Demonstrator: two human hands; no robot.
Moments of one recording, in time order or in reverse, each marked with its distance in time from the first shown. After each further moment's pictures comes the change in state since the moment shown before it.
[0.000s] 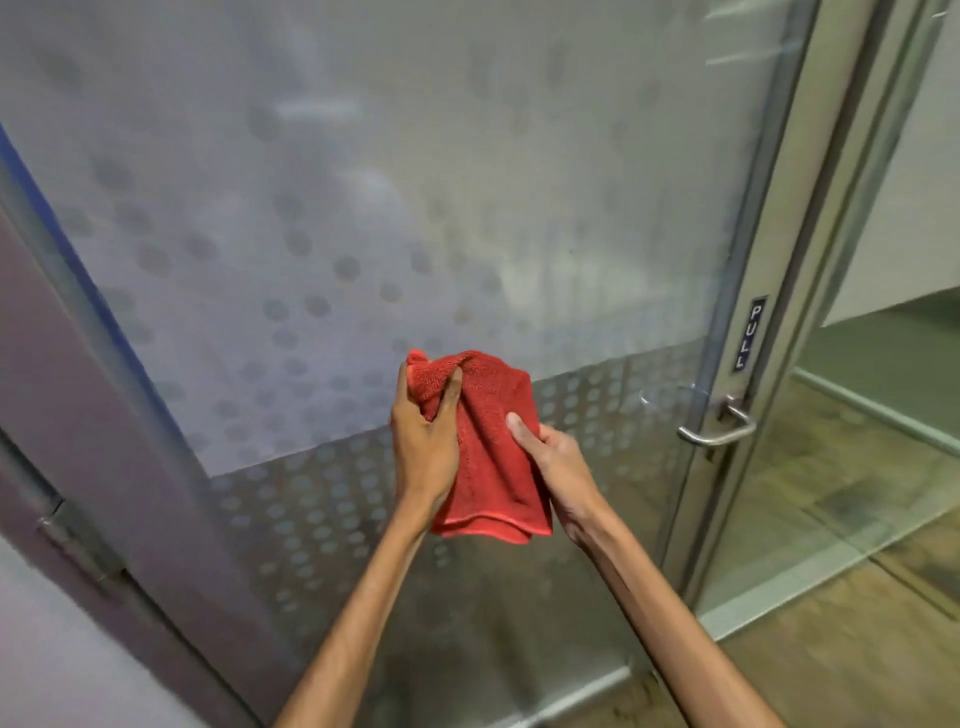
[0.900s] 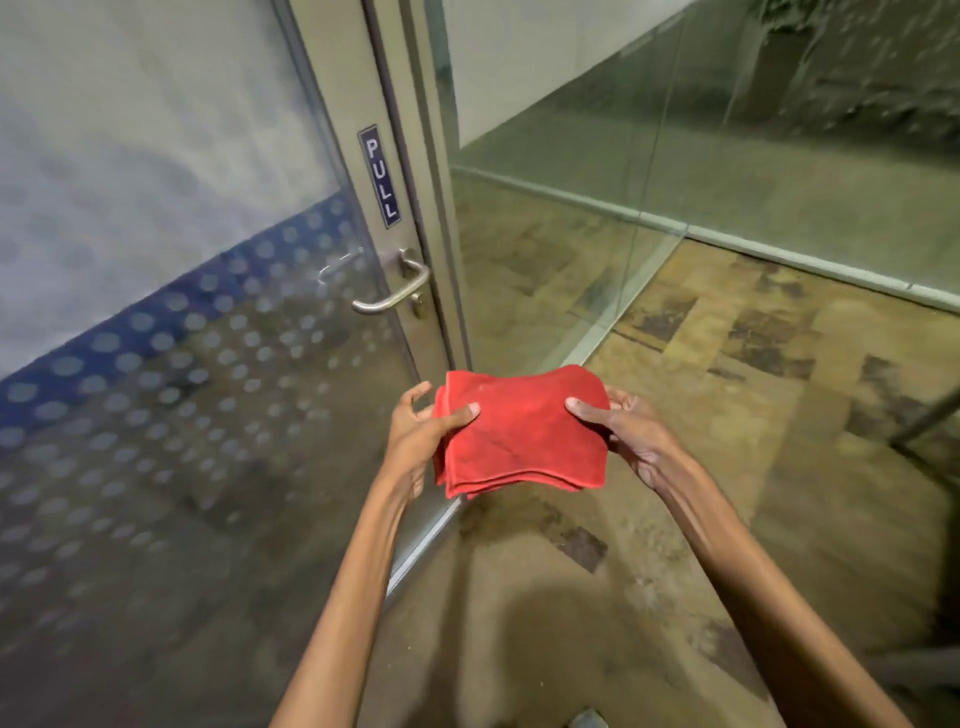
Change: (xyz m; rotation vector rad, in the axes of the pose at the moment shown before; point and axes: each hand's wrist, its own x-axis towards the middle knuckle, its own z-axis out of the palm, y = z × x) left_hand -0.240 -0.057 0.257 -0.033 -0.699 -0.947; right_hand -0.180 0.040 -0.402 0.128 0.620 0.279
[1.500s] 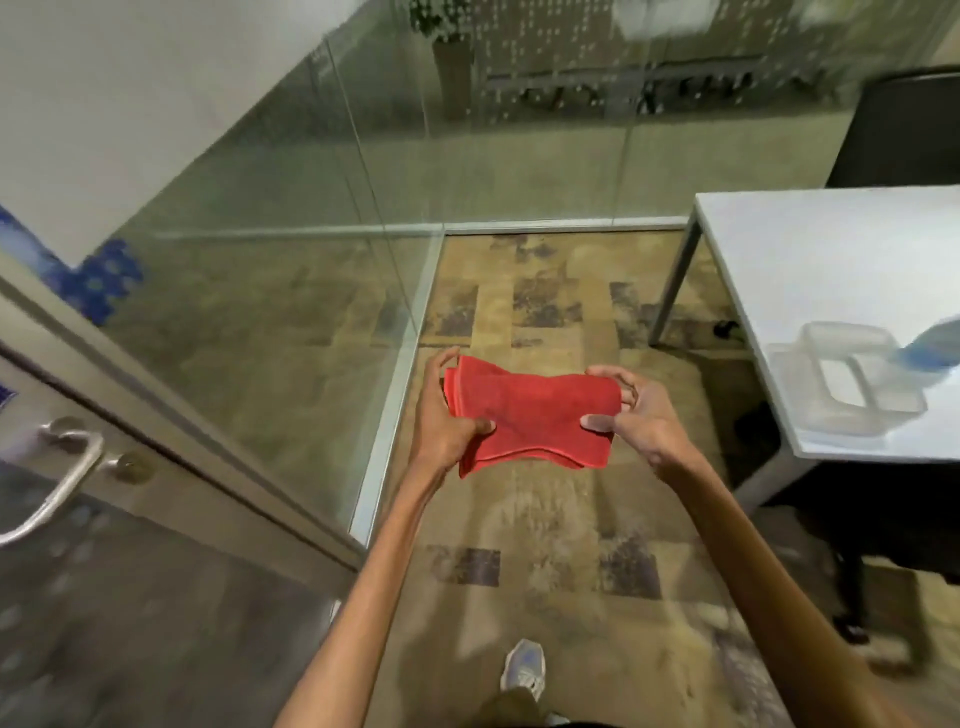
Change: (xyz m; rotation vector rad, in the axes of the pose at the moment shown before) left_hand 0.012 -0.010 0.288 0.467 -0.638 0.448; right_hand -0.044 -0.021 -0.243 -0.156 0.595 -0.228
